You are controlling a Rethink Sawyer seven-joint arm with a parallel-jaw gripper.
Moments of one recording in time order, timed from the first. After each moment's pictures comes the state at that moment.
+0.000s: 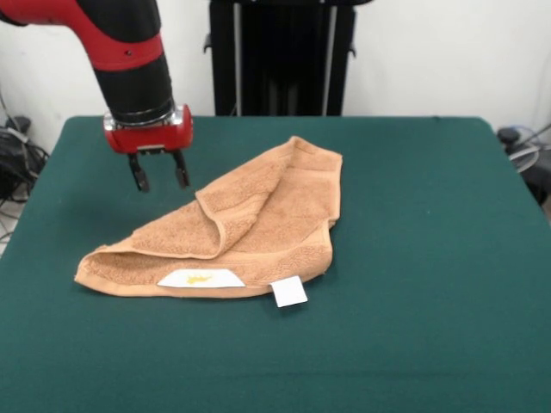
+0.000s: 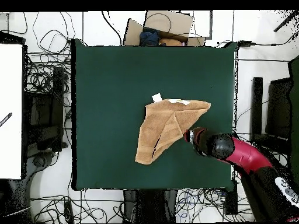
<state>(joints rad) -0.88 -0.53 0.31 1.78 -0.35 0.43 1.34</state>
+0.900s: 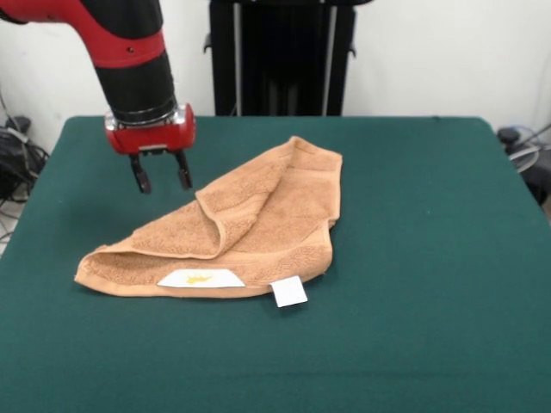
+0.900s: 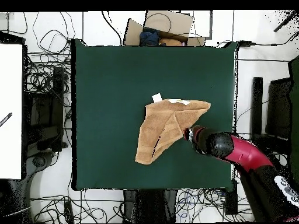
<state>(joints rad) -0.87 -0.53 0.33 1.78 -0.35 0.43 1.34</state>
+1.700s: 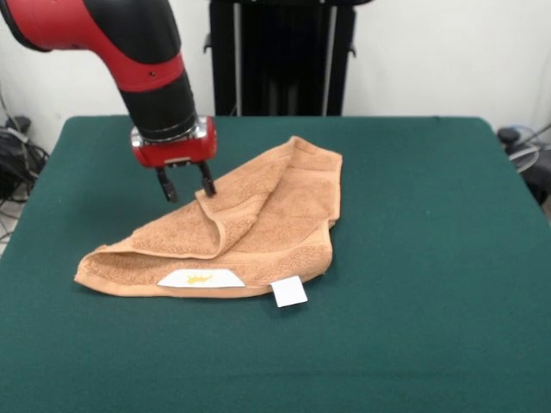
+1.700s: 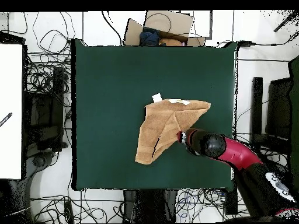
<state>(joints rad) -0.87 -0.46 0.34 1.78 -0.35 0.43 1.34</state>
